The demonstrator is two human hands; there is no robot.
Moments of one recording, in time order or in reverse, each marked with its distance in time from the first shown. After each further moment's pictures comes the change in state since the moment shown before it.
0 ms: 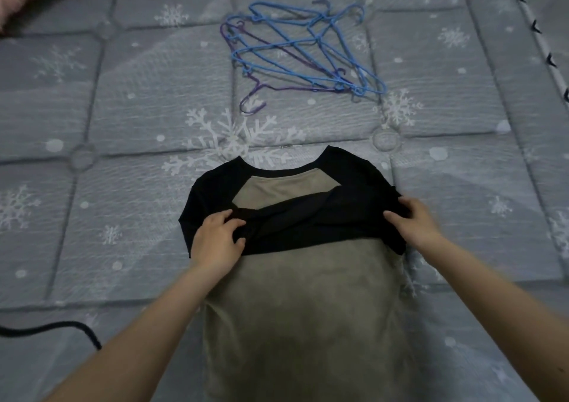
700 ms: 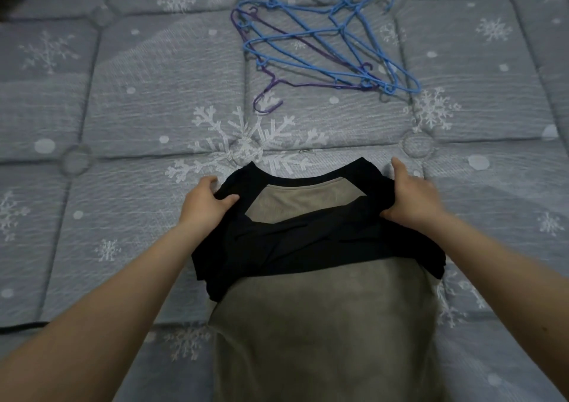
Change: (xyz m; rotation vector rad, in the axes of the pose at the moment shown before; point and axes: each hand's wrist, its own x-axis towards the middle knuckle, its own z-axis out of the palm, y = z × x) left_hand 0.097 -0.038 -0.032 -0.462 0.069 -0.276; right_hand 0.058 -0.066 0.036 -0.778 0.013 -0.371
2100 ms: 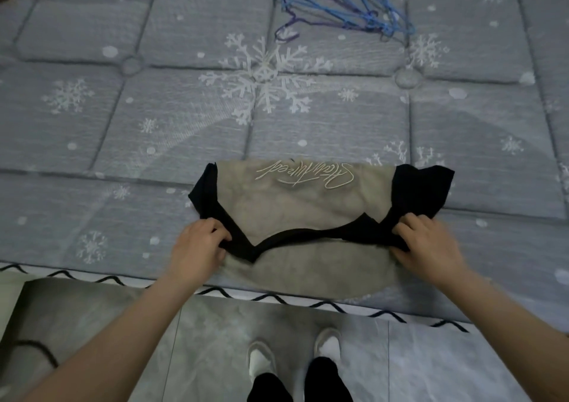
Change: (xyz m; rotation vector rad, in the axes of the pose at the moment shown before) left_hand -0.273 -0.166 0.064 0.572 0.103 0.594; right_hand -0.236 0.111 0.123 -0.198 0.326 -0.606
